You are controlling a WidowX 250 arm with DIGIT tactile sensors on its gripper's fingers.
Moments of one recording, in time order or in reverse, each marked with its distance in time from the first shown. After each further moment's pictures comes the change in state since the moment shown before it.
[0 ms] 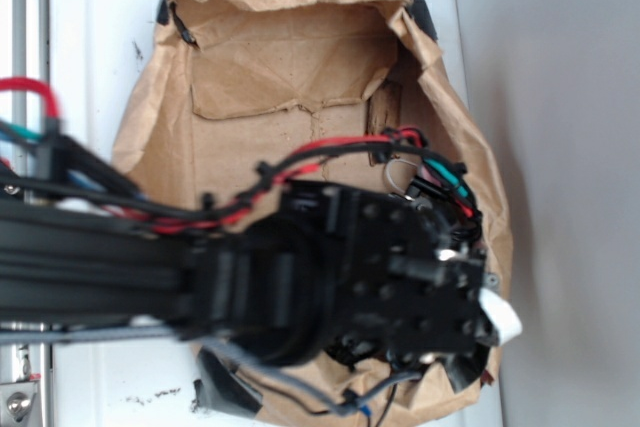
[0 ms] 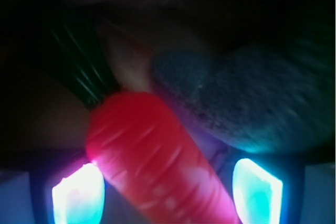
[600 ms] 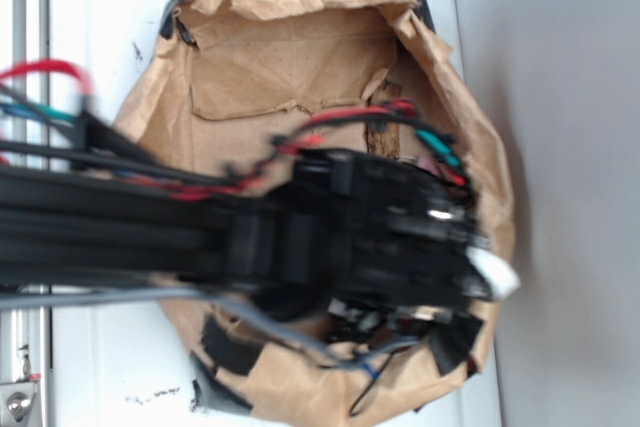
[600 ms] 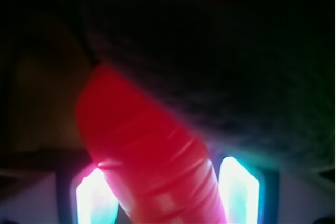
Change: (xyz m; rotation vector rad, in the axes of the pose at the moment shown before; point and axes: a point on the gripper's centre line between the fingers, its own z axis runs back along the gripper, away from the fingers) arm -0.018 -0.013 0.005 -0.013 -0.032 0.072
